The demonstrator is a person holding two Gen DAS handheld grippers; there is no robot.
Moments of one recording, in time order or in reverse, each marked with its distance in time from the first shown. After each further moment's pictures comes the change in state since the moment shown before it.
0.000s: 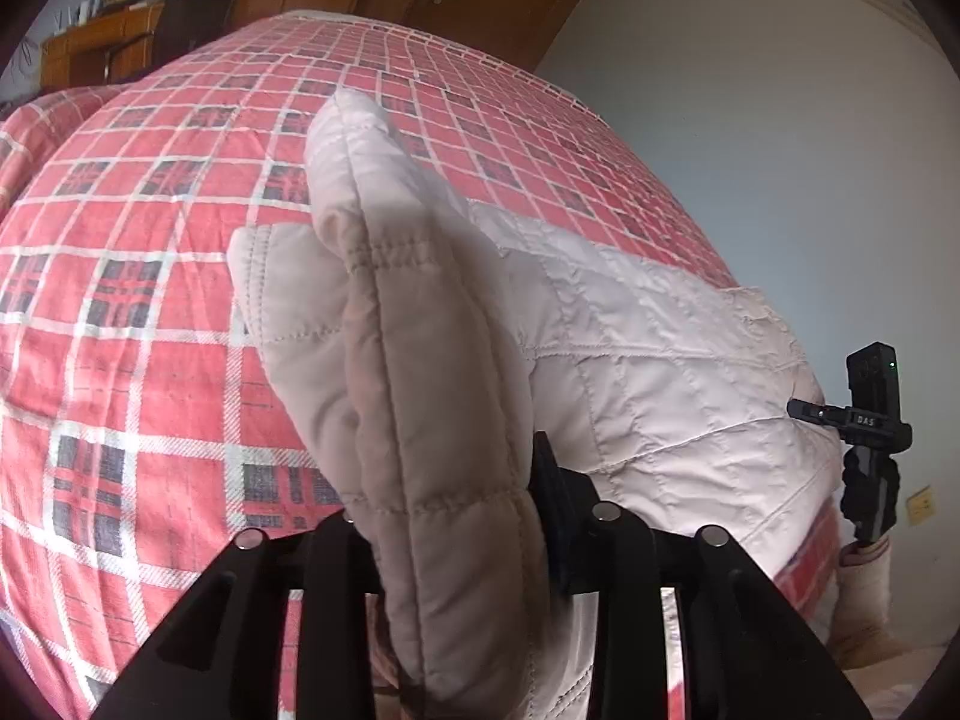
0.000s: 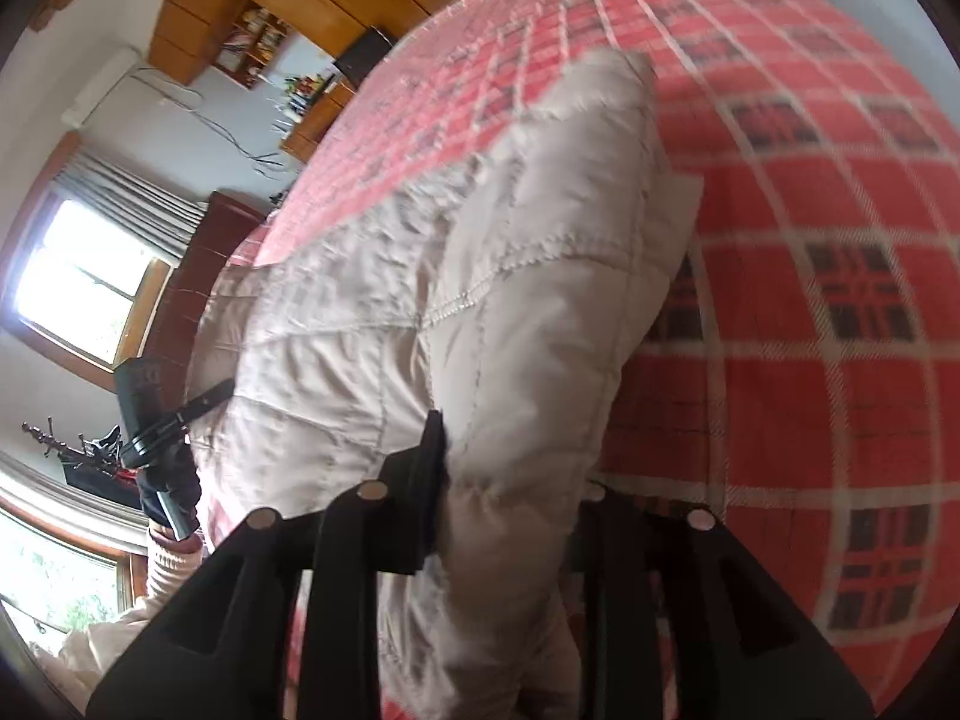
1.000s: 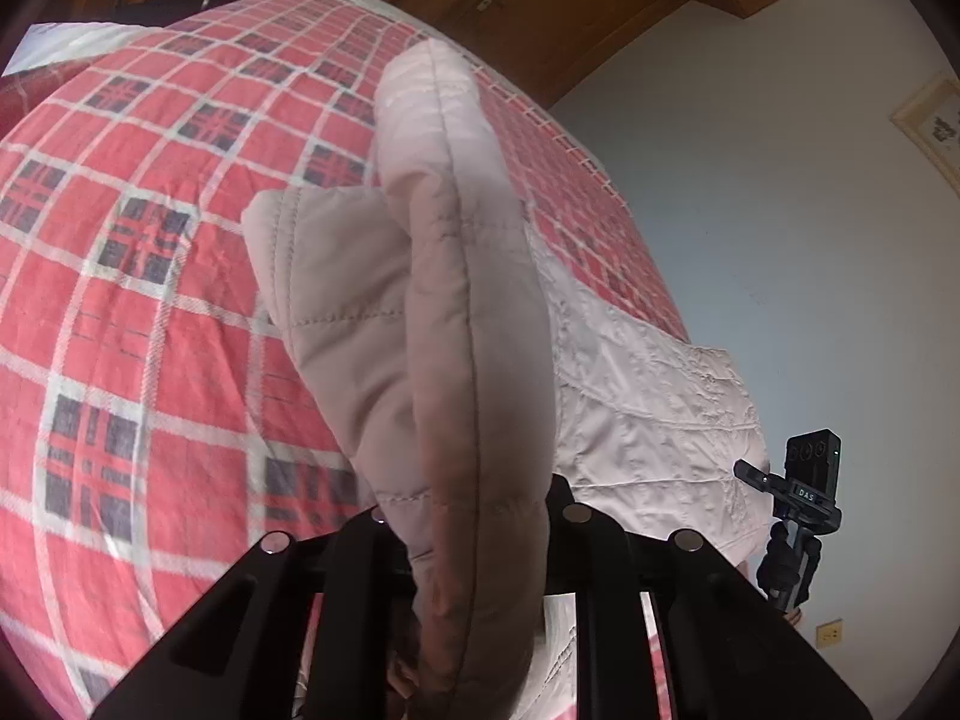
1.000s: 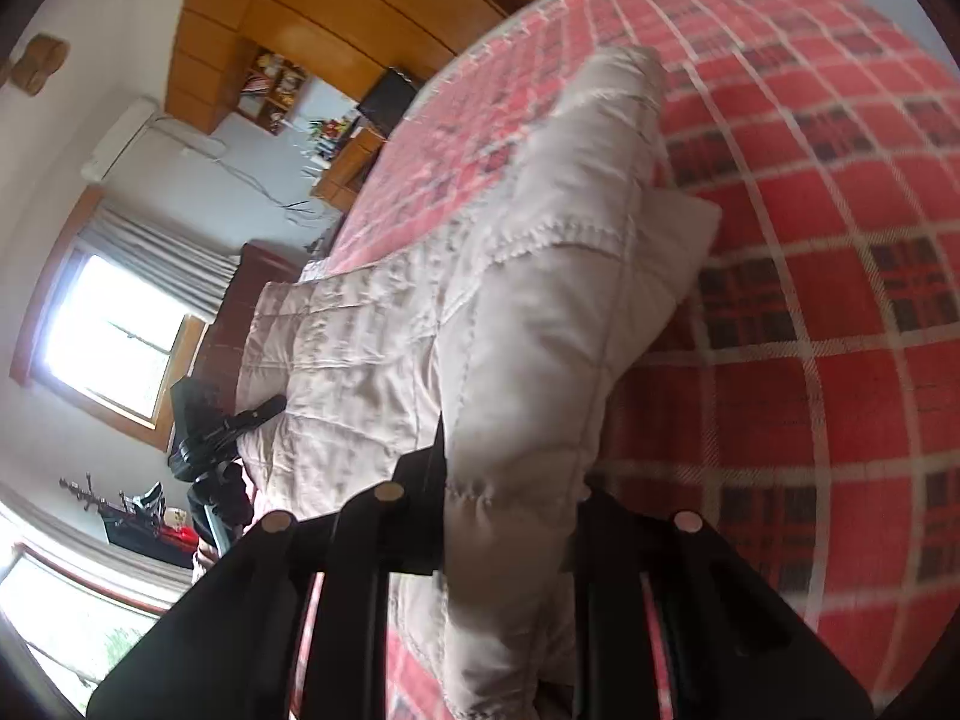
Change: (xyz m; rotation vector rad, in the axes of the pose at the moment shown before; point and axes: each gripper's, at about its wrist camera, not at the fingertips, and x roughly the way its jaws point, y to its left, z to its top) left arm 0.033 0.078 0.164 -0.216 -0.019 -0.203; right arm 0.050 0.021 0.167 0.024 -0.080 0.128
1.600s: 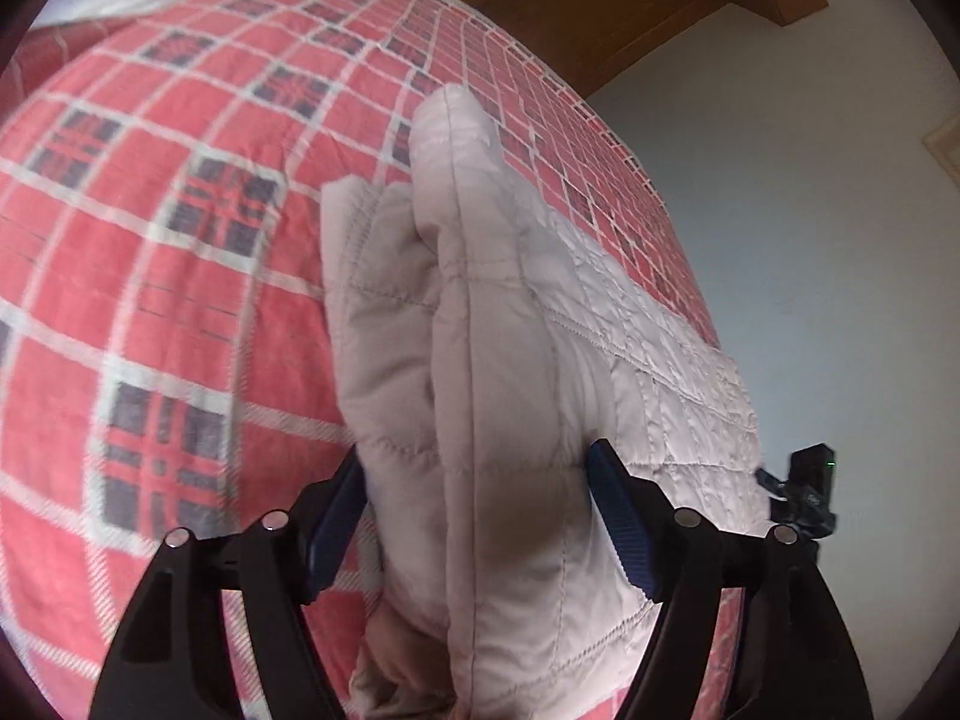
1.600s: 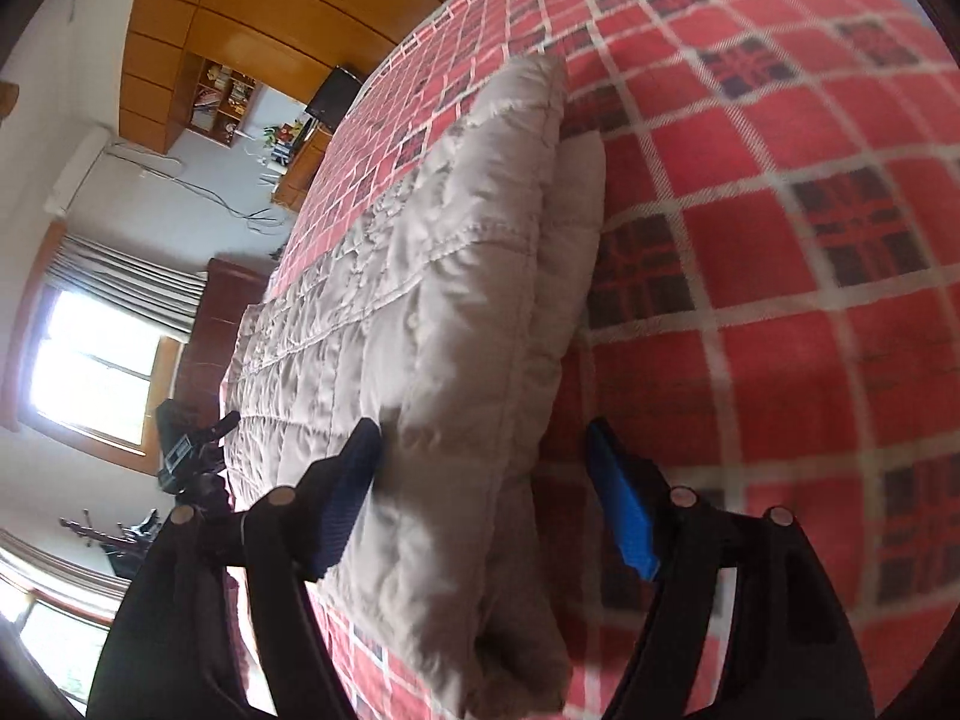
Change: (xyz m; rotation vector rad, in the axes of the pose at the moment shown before) left arm 0.001 0.047 0.009 -0.078 0.055 0.024; right arm 0.018 -0.060 -0.002 0.125 0.048 -0.052
